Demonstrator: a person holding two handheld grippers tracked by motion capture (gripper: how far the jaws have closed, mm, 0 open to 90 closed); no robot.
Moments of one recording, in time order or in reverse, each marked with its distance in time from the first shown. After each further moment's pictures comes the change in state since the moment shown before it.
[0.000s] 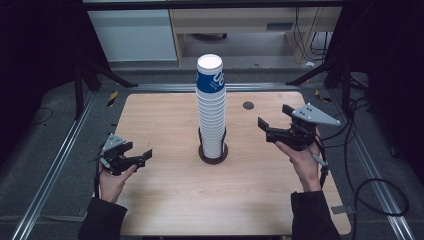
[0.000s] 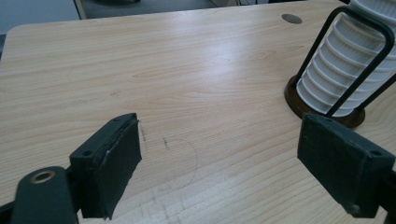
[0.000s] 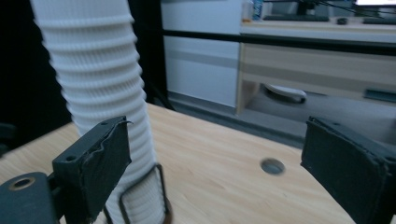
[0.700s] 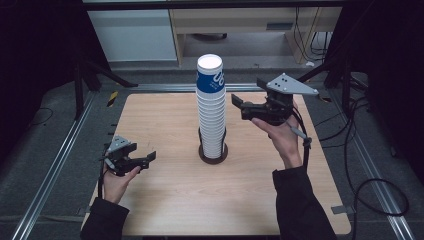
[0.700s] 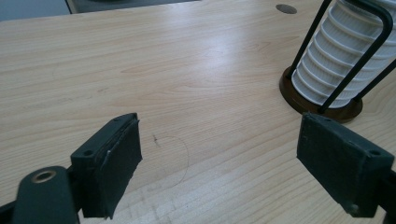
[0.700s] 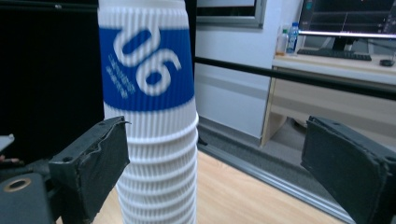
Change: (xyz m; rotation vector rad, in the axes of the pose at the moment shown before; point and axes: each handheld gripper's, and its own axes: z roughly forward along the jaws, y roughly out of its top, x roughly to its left) left arm -0.006 -0.004 0.008 0.022 -0.018 0.022; right arm 0.038 0.068 0.042 -0.076 0.117 -0.064
